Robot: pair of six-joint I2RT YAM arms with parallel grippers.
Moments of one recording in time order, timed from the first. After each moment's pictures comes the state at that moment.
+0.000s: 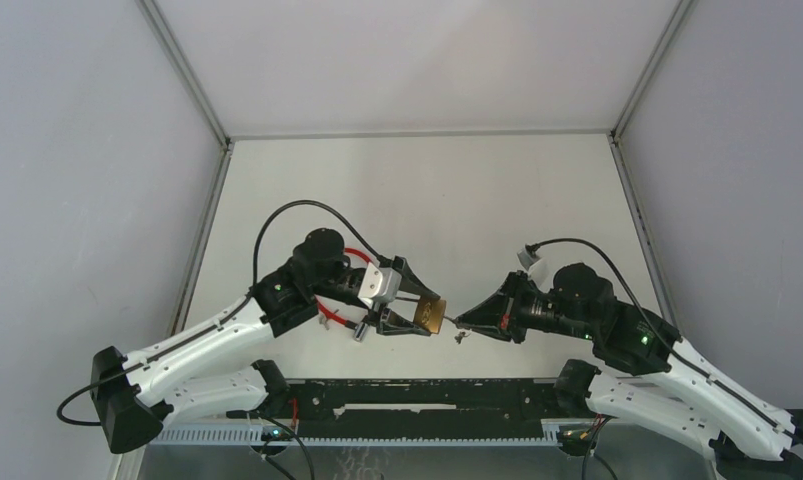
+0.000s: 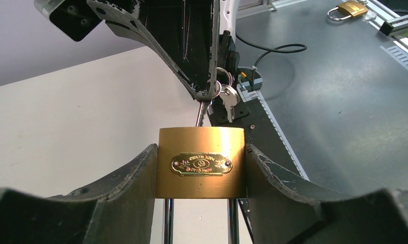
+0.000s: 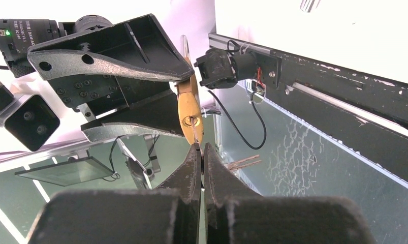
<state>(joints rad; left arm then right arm) -0.92 1.00 0.83 0.00 0.91 0.25 0.96 0.58 0.82 -0.67 -0.22 1.43</state>
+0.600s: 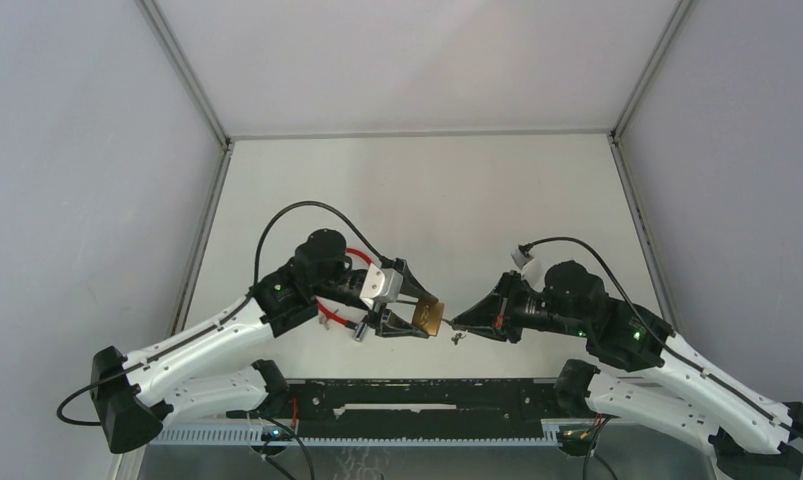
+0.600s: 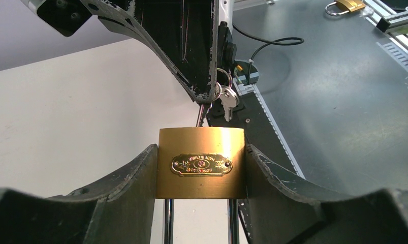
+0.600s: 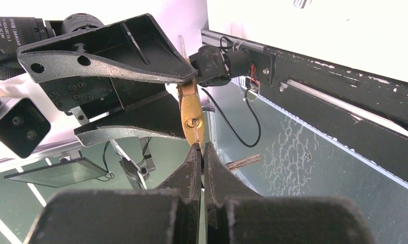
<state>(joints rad) -0.93 1.00 0.83 -0.04 0.90 0.25 0.97 0.61 0.83 -0.66 -0.23 1.42</state>
